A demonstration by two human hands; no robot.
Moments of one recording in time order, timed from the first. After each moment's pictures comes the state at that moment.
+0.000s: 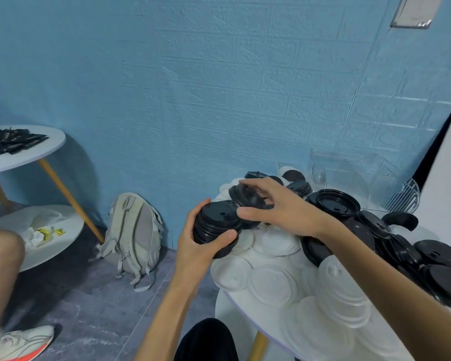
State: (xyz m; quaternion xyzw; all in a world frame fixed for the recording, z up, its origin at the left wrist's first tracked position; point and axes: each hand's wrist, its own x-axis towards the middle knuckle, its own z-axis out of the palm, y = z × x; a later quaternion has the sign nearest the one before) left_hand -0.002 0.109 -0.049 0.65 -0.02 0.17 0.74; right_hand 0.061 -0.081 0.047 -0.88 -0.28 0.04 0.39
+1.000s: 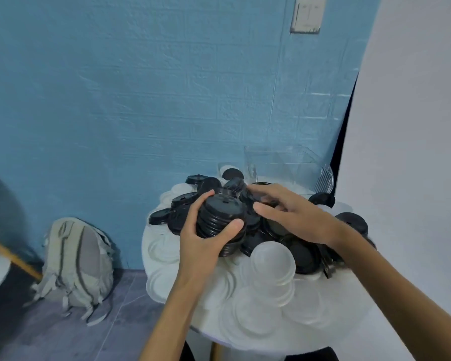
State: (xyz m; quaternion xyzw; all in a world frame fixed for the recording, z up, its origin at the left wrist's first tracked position) left_hand -0.006 -0.010 -0.009 0.63 -0.11 0.13 0.75; right_hand 0.006 -0.211 0.052 -0.91 -0.17 -0.02 0.39
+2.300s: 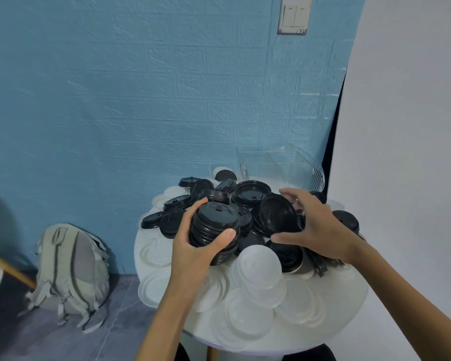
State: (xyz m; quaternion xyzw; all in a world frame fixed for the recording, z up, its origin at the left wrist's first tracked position) left_hand -0.012 -0.012 -0.016 0.63 -0.12 0.10 0.76; right_hand -0.008 -0.270 0.022 -0.94 -0.10 -0.12 0.31
